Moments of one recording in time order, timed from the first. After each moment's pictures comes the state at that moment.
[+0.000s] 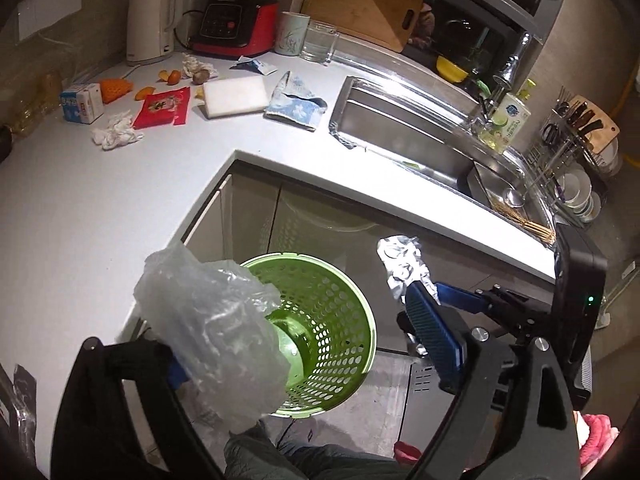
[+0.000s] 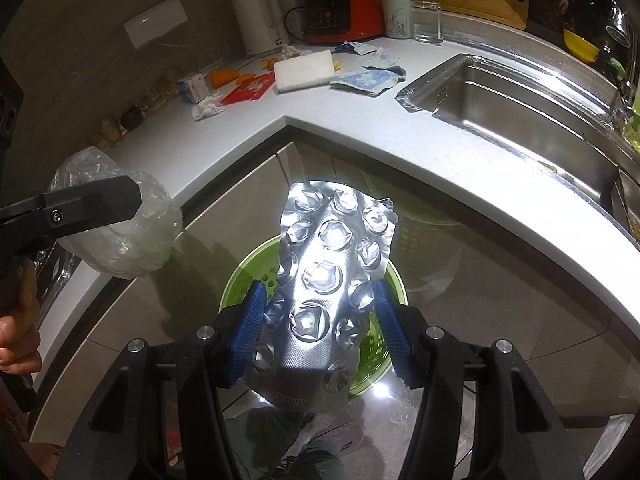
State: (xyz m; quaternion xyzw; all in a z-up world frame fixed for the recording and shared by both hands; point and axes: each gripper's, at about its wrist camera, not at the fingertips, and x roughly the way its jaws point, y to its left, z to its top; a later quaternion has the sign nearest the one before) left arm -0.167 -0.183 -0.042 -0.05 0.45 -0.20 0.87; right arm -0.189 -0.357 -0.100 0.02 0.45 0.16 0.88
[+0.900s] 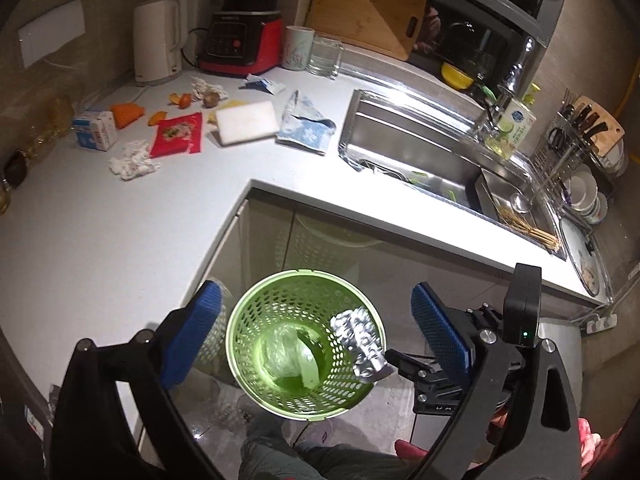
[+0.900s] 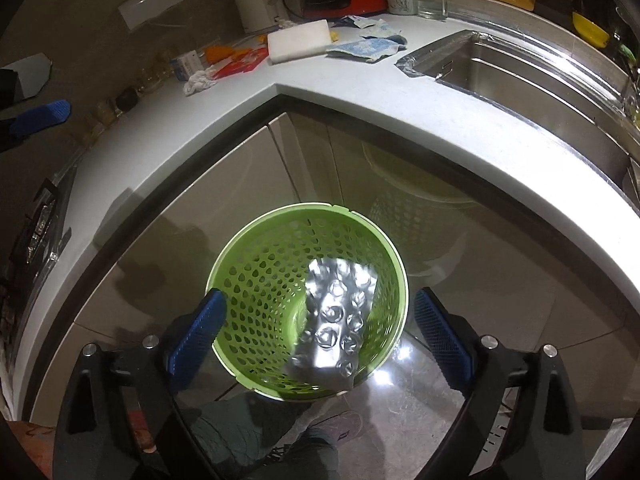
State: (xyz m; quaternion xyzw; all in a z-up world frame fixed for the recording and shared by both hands) left arm -0.157 -0.165 -0.002 -0.03 0.44 -0.17 0.88; right arm -0.178 -0.362 -0.130 0.02 0.48 0.17 0.86
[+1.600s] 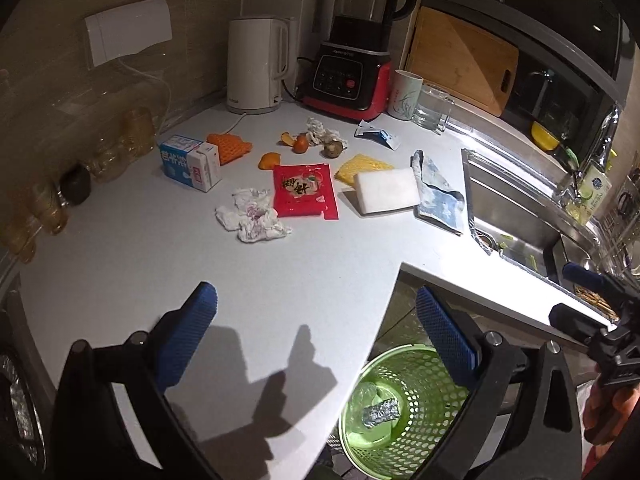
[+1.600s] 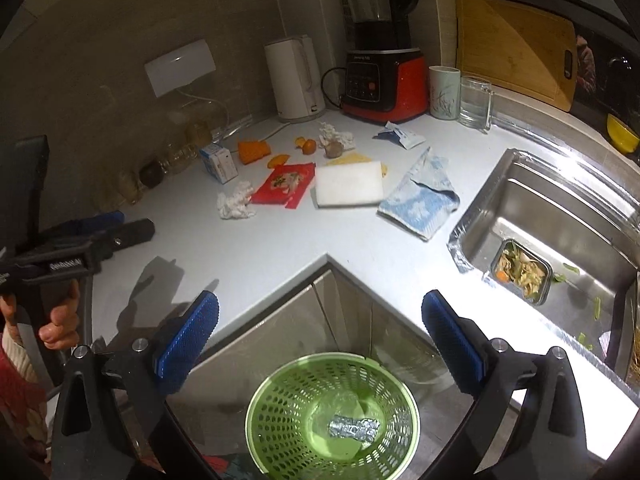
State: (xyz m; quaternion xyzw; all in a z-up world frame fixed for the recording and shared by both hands) left arm -0.049 -0.049 -0.010 -0.03 0.40 -0.06 0.91; right arm -0.071 -0.294 -0.008 0.01 0.38 0.20 0.90
